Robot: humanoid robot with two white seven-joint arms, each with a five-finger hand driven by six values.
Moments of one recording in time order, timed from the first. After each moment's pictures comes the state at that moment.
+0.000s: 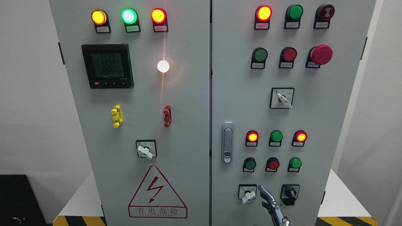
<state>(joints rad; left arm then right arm) -0.04 -0.11 -0.13 -0.05 0.14 -0.06 -0.06 0.08 0.13 0.13 -1.96 0.25 -0.26 0.07</state>
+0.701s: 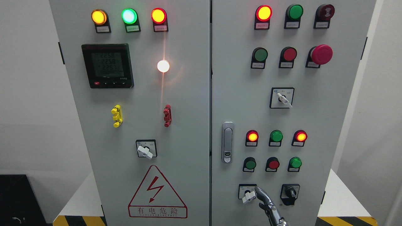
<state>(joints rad) -0.04 -0.11 -0.13 -0.05 0.14 -0.06 -0.06 0.09 0.13 0.14 -1.97 0.25 -0.22 0.08</state>
